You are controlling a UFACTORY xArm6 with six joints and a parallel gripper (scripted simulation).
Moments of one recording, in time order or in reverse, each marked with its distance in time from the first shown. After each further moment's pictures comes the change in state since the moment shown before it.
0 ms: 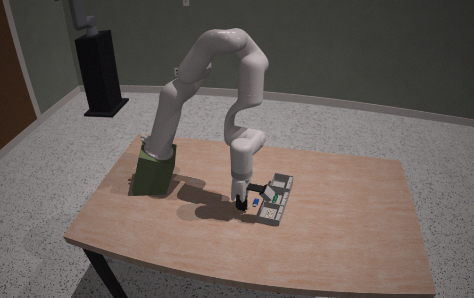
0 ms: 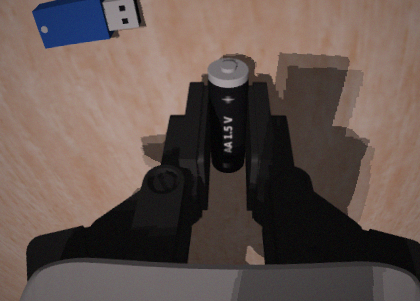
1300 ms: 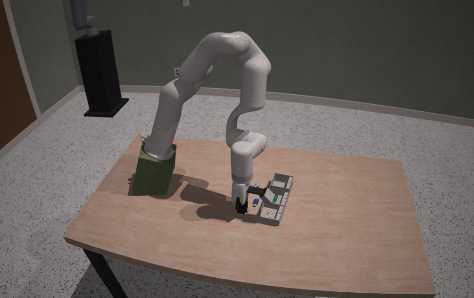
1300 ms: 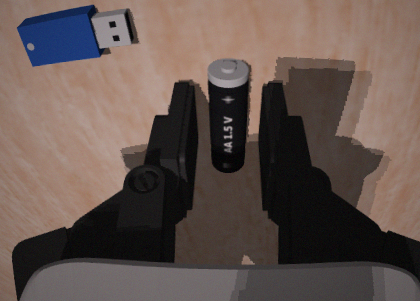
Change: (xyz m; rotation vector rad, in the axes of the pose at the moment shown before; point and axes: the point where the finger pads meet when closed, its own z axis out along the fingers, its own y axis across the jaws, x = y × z) arm 0.000 0.000 0.013 0.001 -0.004 0.001
